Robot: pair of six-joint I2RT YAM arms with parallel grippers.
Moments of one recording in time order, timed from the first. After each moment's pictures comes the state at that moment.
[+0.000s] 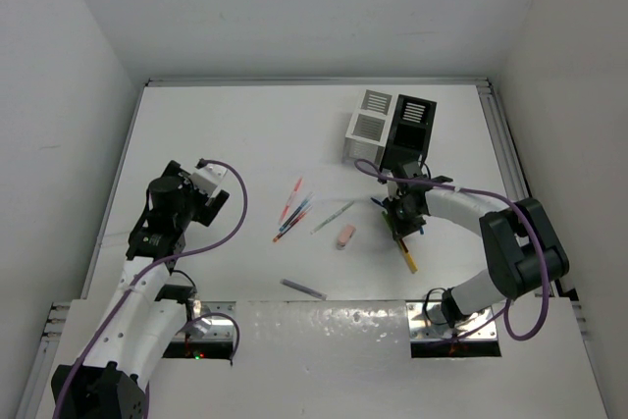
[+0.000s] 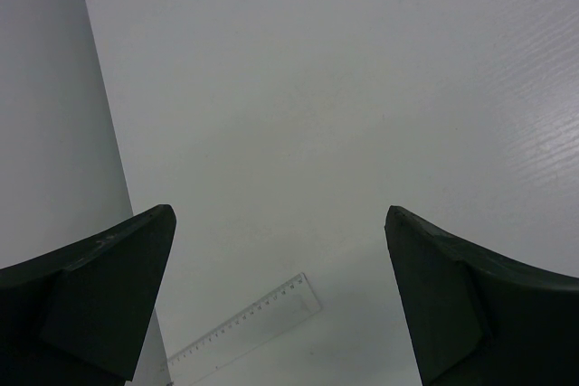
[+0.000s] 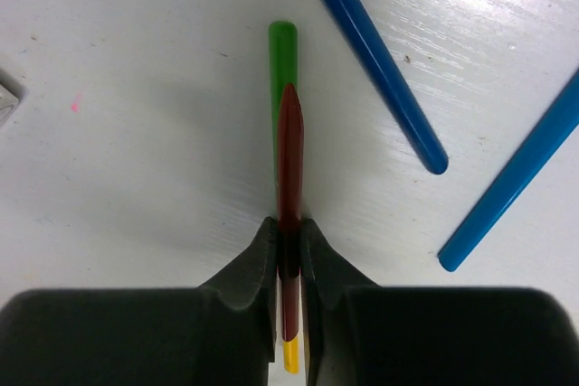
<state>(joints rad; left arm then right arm) -0.06 0.68 0.46 -0.27 -0.03 0.59 0.36 1.51 0.68 -0.49 -0.08 0.02</state>
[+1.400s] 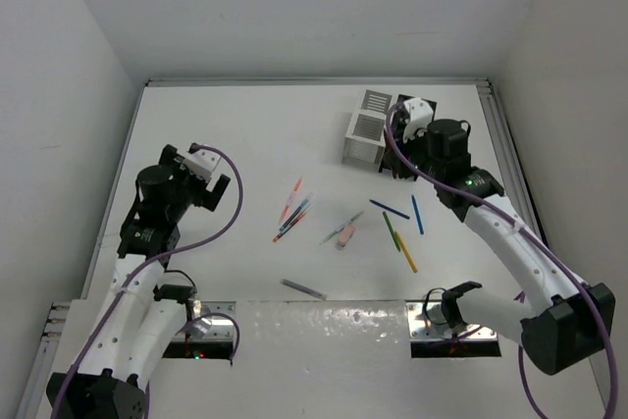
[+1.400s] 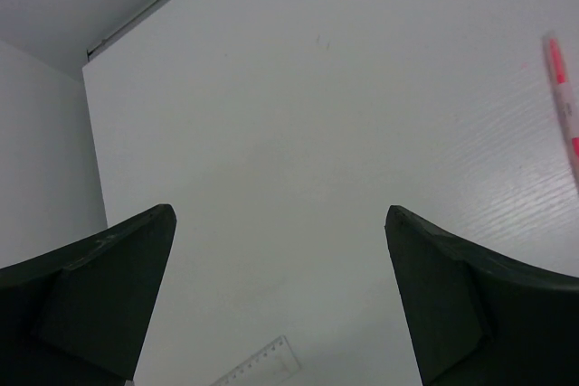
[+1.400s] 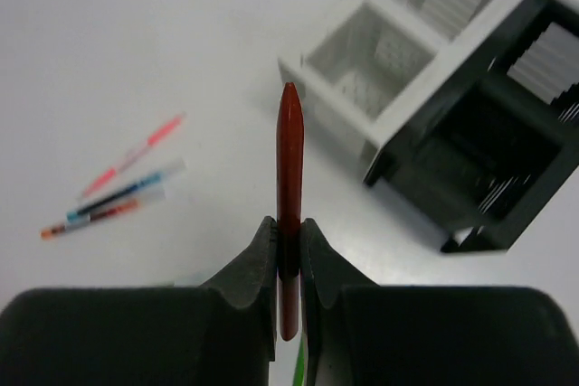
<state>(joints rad) -0.06 0.68 0.58 -0.27 0.11 0.49 0.35 1.10 0.88 -0.32 -0.12 0.01</state>
